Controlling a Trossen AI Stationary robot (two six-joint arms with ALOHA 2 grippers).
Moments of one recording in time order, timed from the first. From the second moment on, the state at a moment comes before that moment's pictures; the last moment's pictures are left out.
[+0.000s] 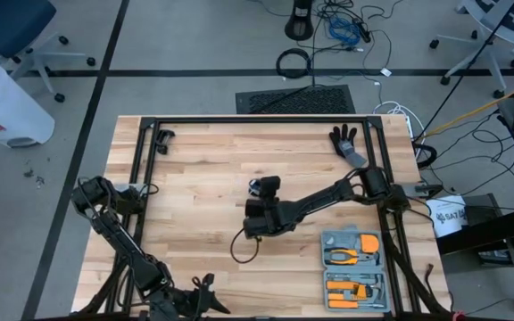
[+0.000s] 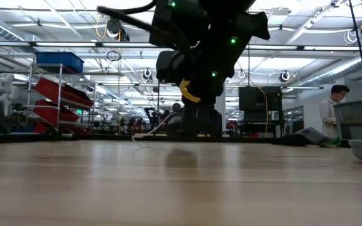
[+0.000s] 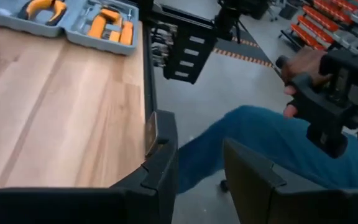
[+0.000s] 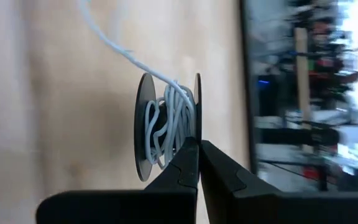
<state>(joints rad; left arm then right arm) -0.95 1.80 1.04 0.35 -0.56 -0.64 0.22 2.17 1.53 -0.69 1.02 0.08</state>
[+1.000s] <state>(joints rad) -0.96 1.80 1.04 0.35 -0.44 -0.56 0.25 2.16 1.53 -0.76 0.75 0.15</state>
